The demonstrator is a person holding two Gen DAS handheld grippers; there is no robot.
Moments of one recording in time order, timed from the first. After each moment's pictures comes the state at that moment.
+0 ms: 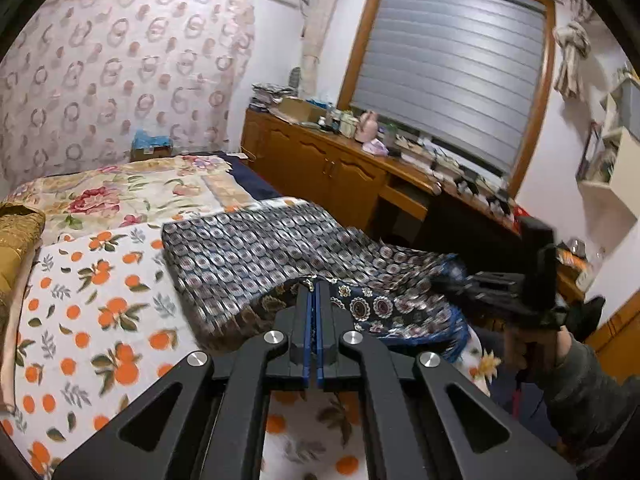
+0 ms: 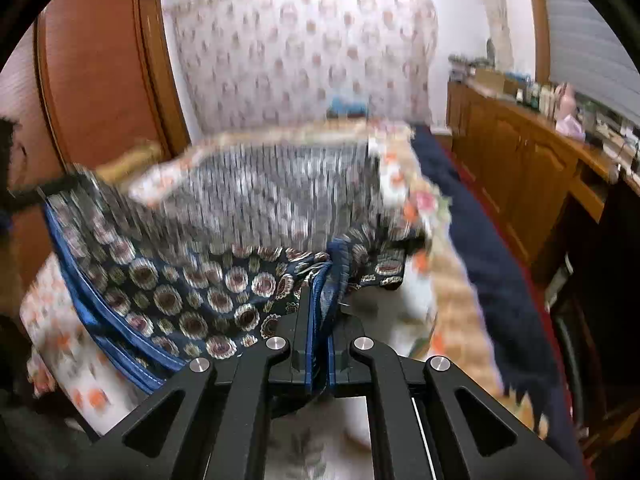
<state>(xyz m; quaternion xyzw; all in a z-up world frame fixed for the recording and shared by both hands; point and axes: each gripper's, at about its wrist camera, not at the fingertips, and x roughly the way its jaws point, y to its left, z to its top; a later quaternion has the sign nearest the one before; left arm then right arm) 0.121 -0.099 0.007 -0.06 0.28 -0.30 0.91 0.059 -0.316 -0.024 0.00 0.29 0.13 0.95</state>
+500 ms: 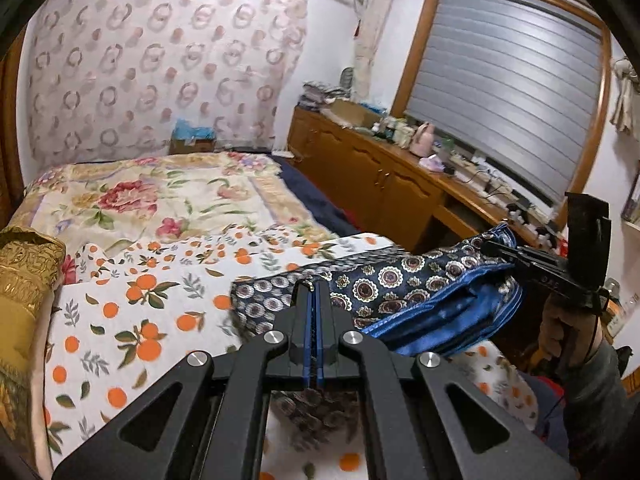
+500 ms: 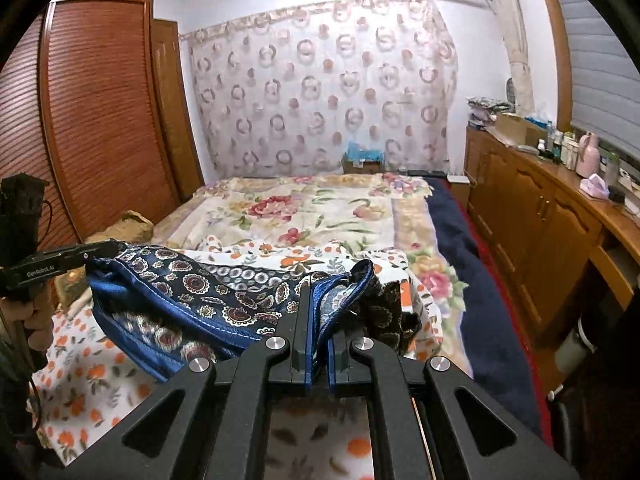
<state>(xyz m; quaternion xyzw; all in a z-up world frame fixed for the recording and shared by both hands) 0.246 -0.068 0.003 -0.07 0.30 -0.22 0.92 0.186 -0.300 0.033 -0.01 0.25 0.16 0.96</state>
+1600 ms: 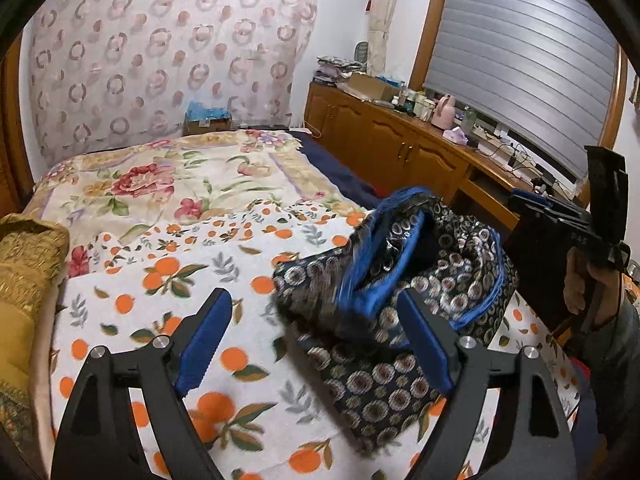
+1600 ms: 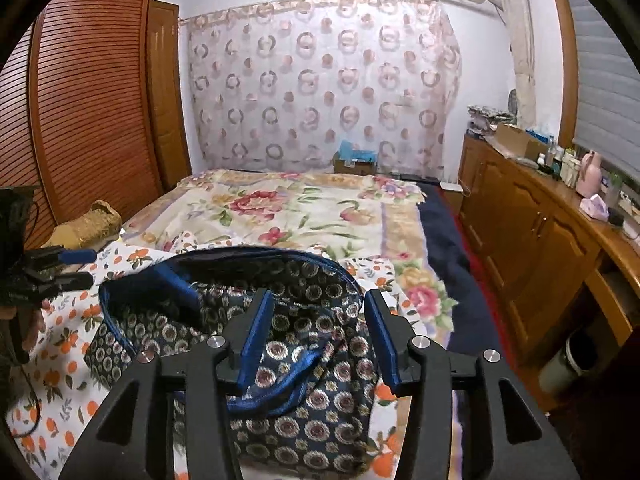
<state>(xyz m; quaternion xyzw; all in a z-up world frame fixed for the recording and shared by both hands) 0.268 -0.056 -0.031 -0.04 0.34 -0.19 0.92 0.210 -0.294 0.056 -0.05 0.24 0.15 0.96</state>
